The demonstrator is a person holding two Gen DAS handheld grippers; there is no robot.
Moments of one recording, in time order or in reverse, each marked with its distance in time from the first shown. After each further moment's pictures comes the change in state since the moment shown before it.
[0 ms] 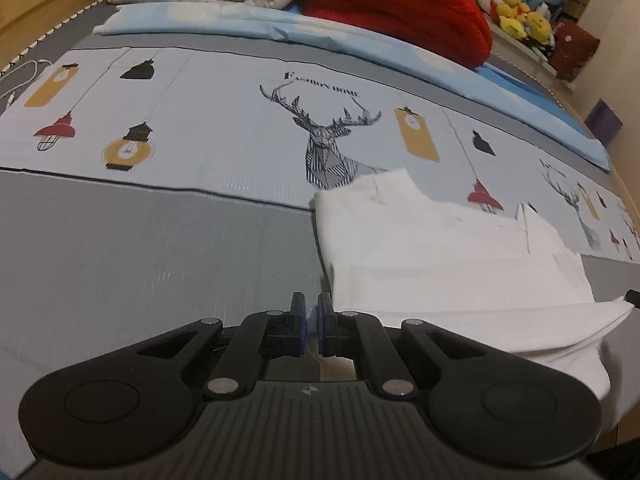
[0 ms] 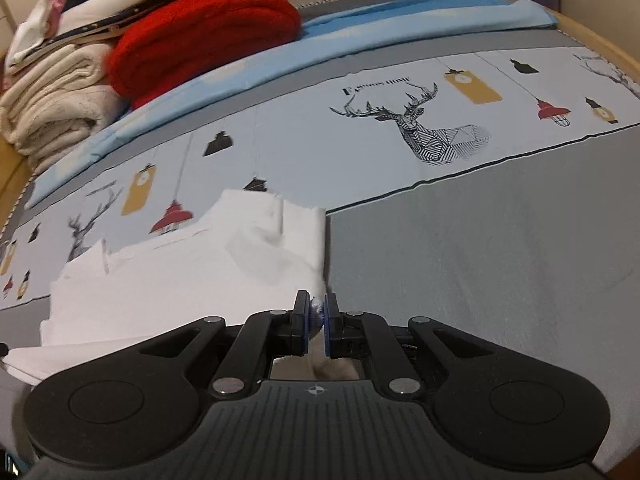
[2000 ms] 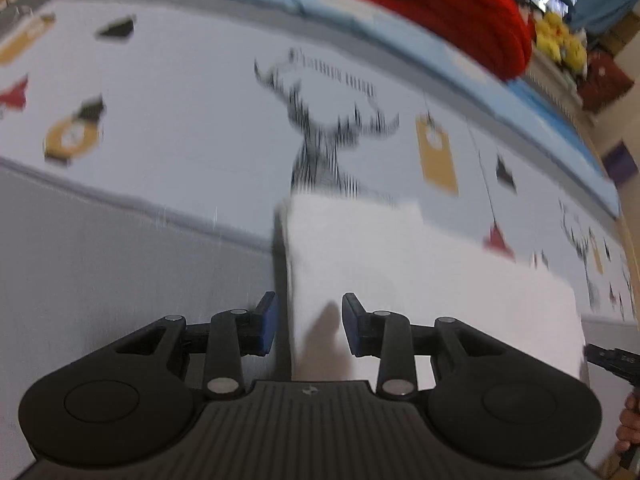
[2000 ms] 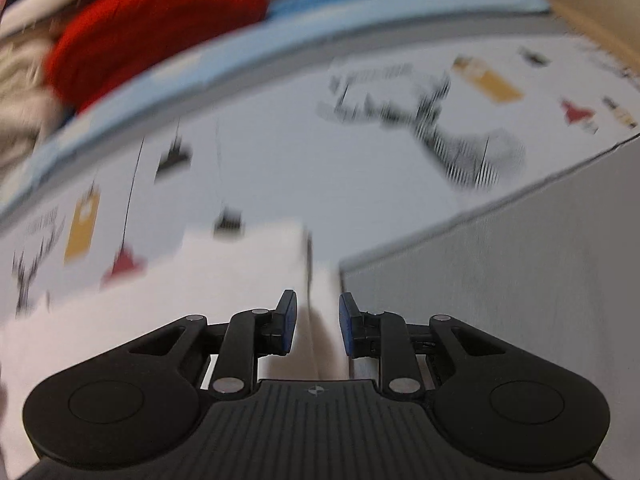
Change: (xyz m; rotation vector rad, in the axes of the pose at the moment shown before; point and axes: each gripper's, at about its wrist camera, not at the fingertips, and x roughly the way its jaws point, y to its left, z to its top) left arm 0.081 -0.008 0.043 -0.137 0.123 -0.043; right arm 0.098 0.035 0.056 0.037 0.094 -0.110
